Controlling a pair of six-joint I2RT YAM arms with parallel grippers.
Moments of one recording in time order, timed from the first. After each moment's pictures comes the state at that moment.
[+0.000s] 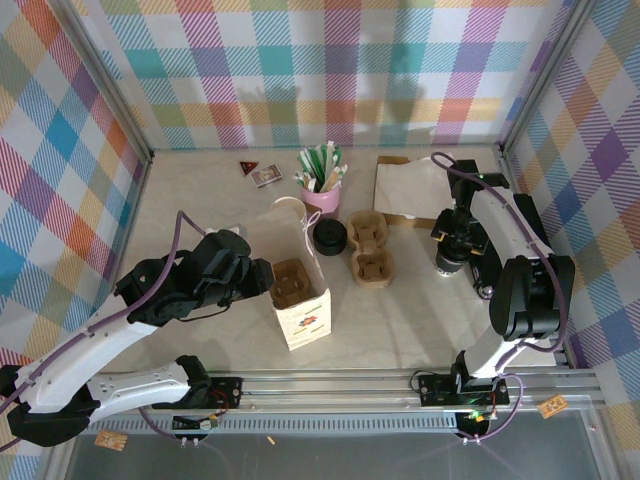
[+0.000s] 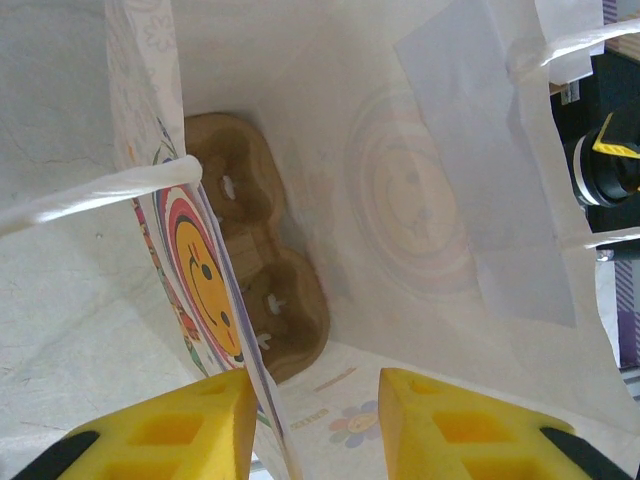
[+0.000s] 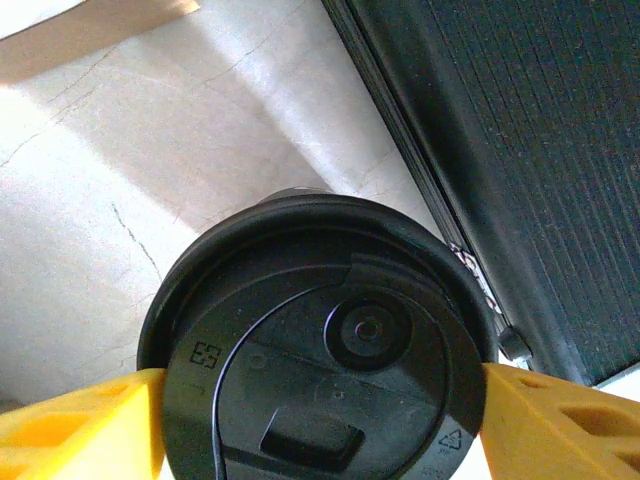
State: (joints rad) left arm -0.92 0.96 1.26 -1.17 -0.18 -1.00; right arm 0.06 1.65 1.39 -1.18 0.17 0.50
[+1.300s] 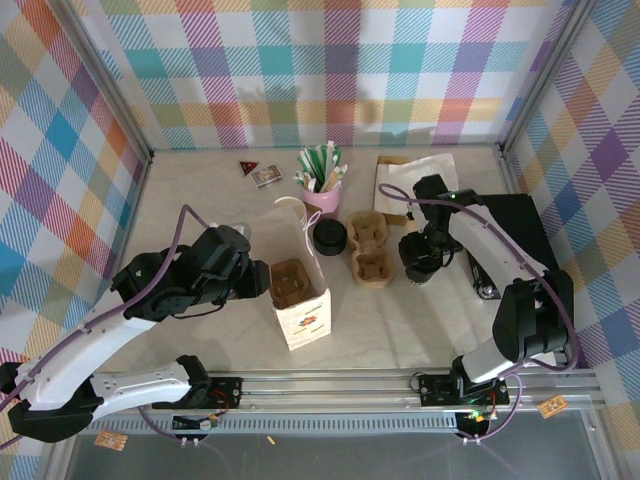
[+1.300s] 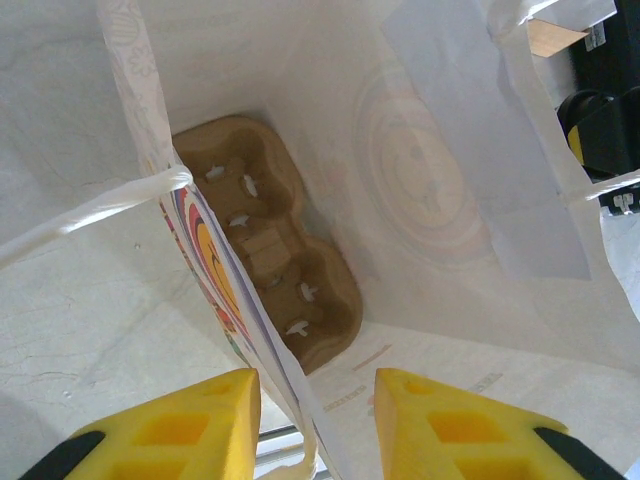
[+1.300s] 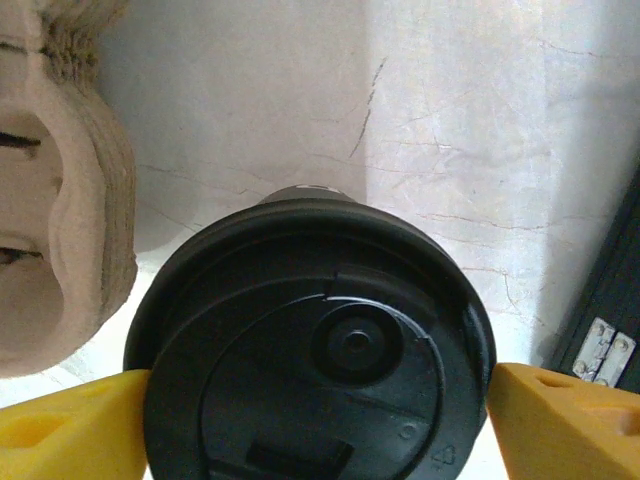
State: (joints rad) left arm -0.92 0.99 1.34 -1.26 -0.18 -0.85; right arm 0.30 1.53 1.26 -1.13 0.08 -0.01
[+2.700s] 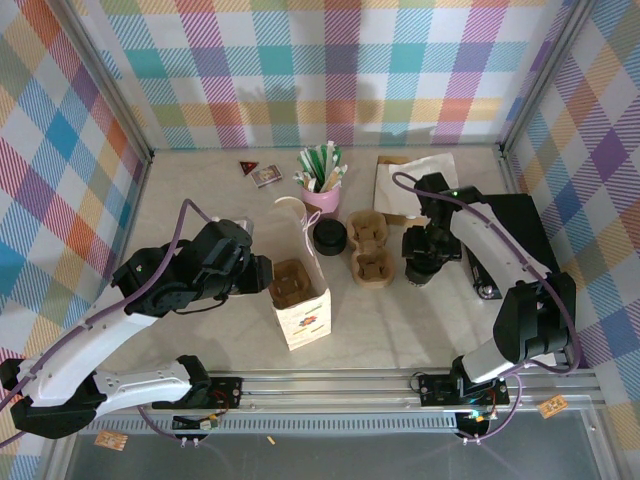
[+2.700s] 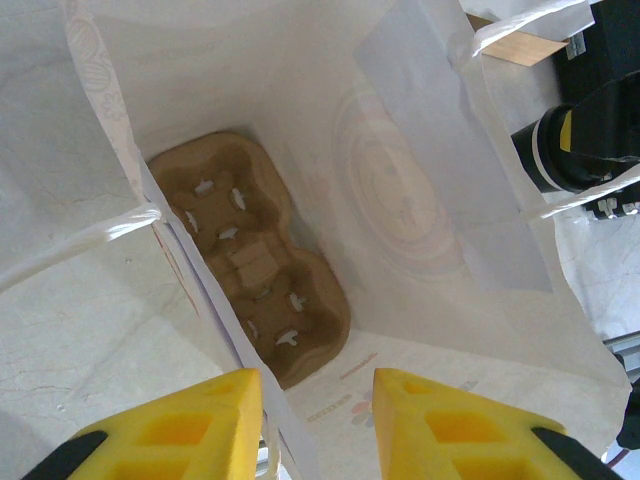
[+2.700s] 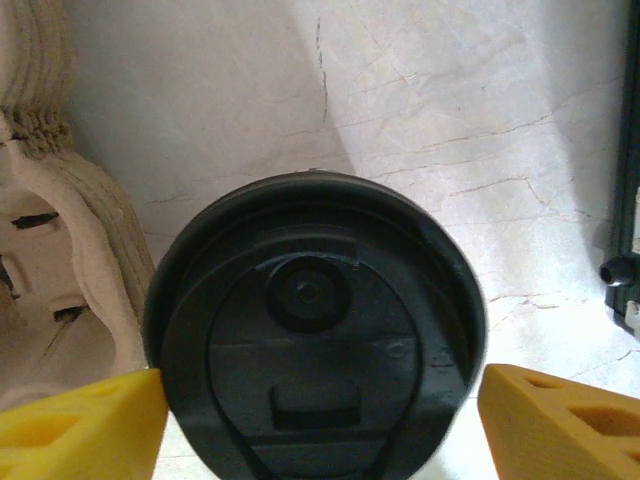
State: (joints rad) left arm -0.92 1.03 1.39 -1.26 -0.18 -0.84; right arm 0.30 1.52 1.29 -1.19 0.07 0.38
